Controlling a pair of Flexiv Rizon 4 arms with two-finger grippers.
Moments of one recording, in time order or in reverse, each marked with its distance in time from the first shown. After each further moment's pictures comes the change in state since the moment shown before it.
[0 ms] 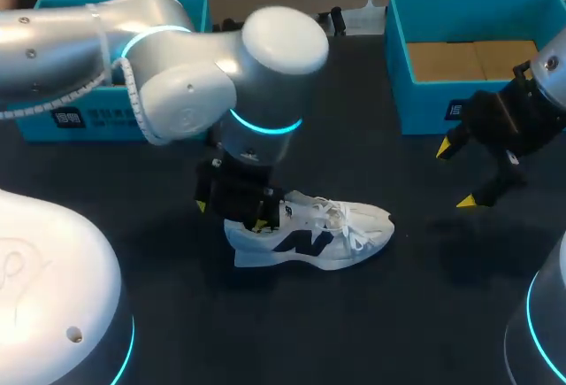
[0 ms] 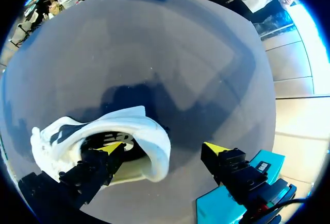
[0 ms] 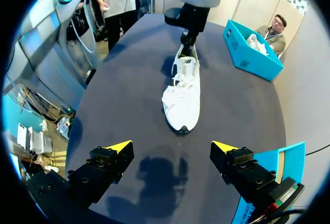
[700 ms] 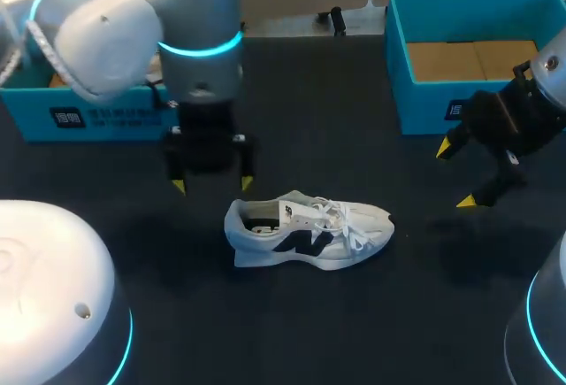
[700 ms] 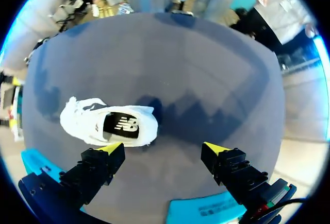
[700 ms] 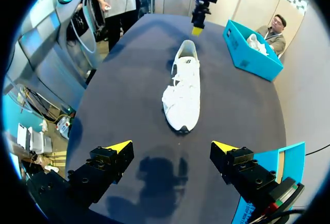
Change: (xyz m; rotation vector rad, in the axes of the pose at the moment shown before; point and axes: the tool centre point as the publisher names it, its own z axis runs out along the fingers) left arm 0.042 -0.002 -0.064 0.113 -0.227 -0.294; right arm 0.000 0.000 0.000 0.000 0.000 0.000
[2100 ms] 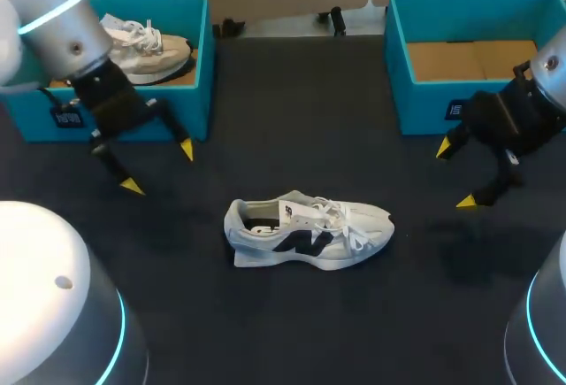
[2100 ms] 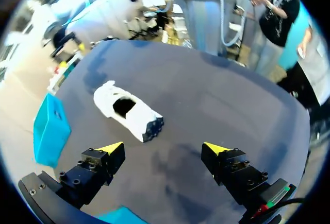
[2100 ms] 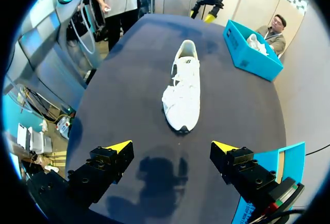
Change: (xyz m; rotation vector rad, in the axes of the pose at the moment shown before) left arm 0.077 0.026 -0.003 0.388 -0.385 -0.446; right arm 0.000 0.000 0.000 0.000 0.000 0.000
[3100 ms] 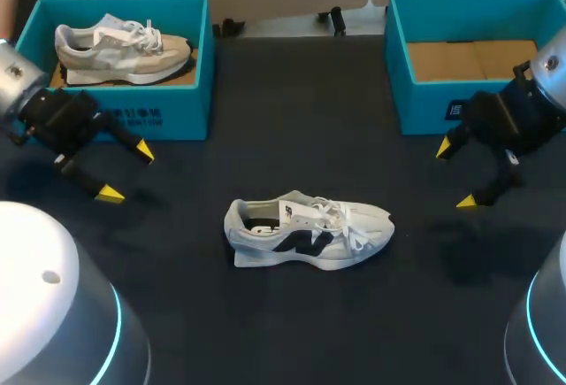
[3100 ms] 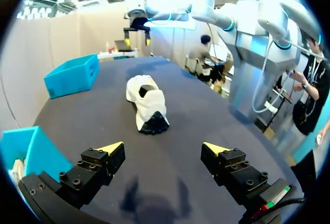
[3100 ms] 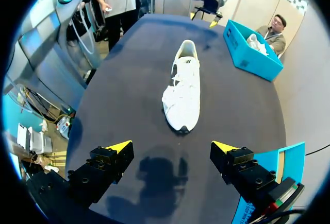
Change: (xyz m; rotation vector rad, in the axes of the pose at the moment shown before) left arm 0.043 0.044 0.005 0.381 -0.203 -0.599; right arm 0.000 0.000 0.000 0.000 0.000 0.000
